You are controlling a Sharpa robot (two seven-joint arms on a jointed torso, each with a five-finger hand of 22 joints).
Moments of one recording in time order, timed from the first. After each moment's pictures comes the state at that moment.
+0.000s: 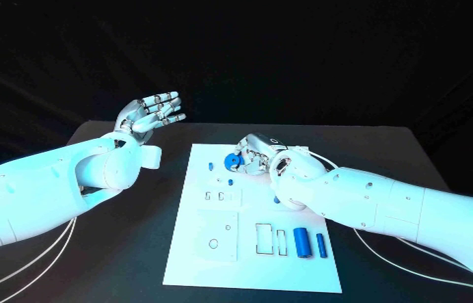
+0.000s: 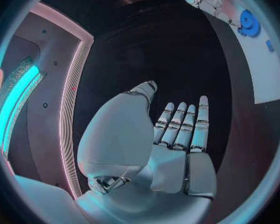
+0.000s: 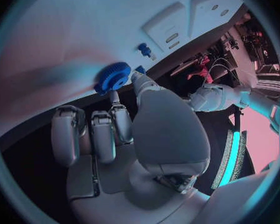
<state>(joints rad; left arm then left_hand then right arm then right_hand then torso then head) 1.21 -0.96 0.03 1.49 0.01 -0.39 0.46 1.48 -0.11 0.27 0.27 0.26 0.63 0.18 0.07 0.07 0.65 0.26 0.05 0.05 0.55 0.24 0.05 0.14 0.13 0.67 0.29 0.12 0.07 1.20 -0.42 -0.11 1.24 -1.40 -0.46 -0.23 1.36 -0.20 0.18 0.29 0.29 0.90 0.17 0.15 0.36 1.40 0.08 1.38 1.31 1.47 0.00 1.55 1.31 0.05 1.46 0.11 1.42 1.31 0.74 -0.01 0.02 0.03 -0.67</state>
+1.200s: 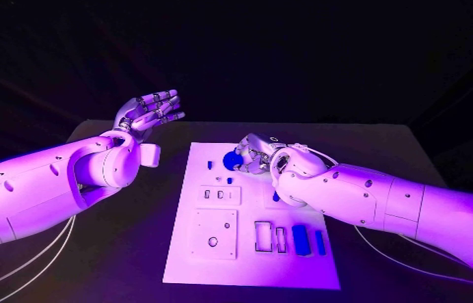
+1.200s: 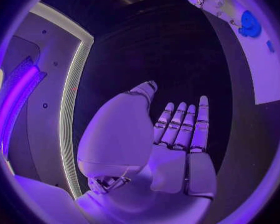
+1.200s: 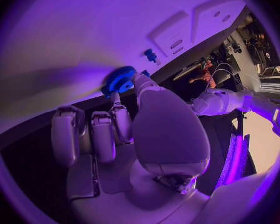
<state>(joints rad) 1.21 -0.96 0.03 1.48 0.01 -0.38 0.46 1.48 -0.11 0.27 0.27 0.26 0.63 0.18 0.07 0.07 0.65 0.26 0.05 0.05 0.55 0.24 0.05 0.13 0.13 0.67 0.29 0.12 0.07 1.20 -0.42 -0.11 1.23 -1.43 -0.42 -0.27 1.36 -0.20 0.18 0.29 0.29 0.89 0.16 0.15 0.36 1.40 0.08 1.38 1.31 1.46 0.01 1.55 1.31 0.05 1.46 0.11 1.42 1.31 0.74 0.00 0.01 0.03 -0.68</state>
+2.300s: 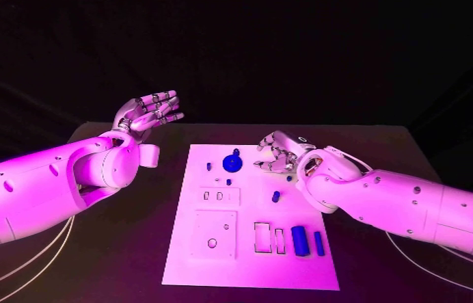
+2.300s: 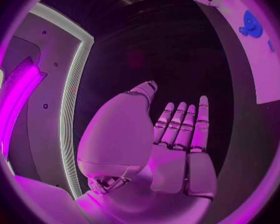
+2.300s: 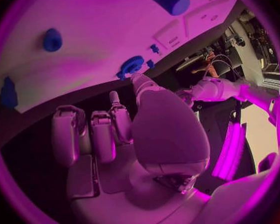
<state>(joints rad) 1.21 -0.97 0.03 1.48 0.01 -0.38 0.46 1.48 -0.11 0.27 0.27 0.26 0.63 0.18 0.07 0.07 0.66 0.26 0.05 0.05 0.55 0.24 0.05 0.13 0.13 0.67 0.29 0.12 0.07 1.22 -0.64 -0.10 1.43 -1.38 -0.50 -0.25 1.36 -0.20 0.18 0.29 0.29 0.90 0.16 0.15 0.36 1.40 0.08 1.39 1.31 1.46 0.01 1.55 1.31 0.05 1.46 0.11 1.42 1.31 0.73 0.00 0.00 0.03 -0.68</state>
